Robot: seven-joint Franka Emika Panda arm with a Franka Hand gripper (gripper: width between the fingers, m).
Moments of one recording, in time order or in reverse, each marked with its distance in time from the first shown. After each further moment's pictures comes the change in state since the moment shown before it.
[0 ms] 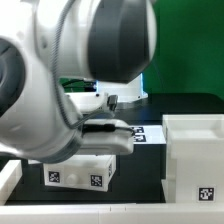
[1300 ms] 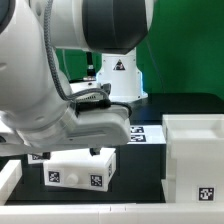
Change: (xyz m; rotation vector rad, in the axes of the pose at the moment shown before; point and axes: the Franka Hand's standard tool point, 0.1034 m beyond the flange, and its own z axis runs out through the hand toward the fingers) arm -0.002 0.001 -0.026 0.003 0.150 -0.085
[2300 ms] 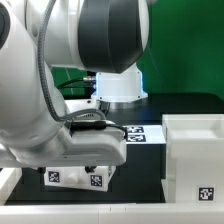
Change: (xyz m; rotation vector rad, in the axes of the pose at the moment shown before) arm 0.024 0.008 0.010 -0.009 0.030 0.073
